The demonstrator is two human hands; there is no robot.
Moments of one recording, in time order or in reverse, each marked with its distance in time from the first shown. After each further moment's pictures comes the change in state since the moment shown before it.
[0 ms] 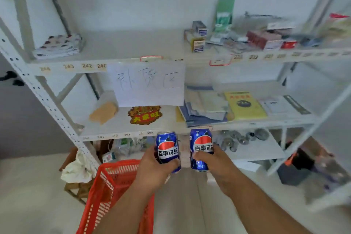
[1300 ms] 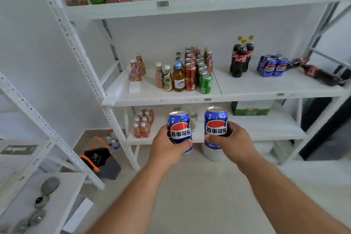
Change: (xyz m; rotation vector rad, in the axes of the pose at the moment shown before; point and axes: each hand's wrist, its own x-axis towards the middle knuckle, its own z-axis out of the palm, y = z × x) left_hand -0.334 0.130 0.605 0.321 -1.327 0.539; right_hand -0.492 0.143 -0.447 0.257 1.603 0.046
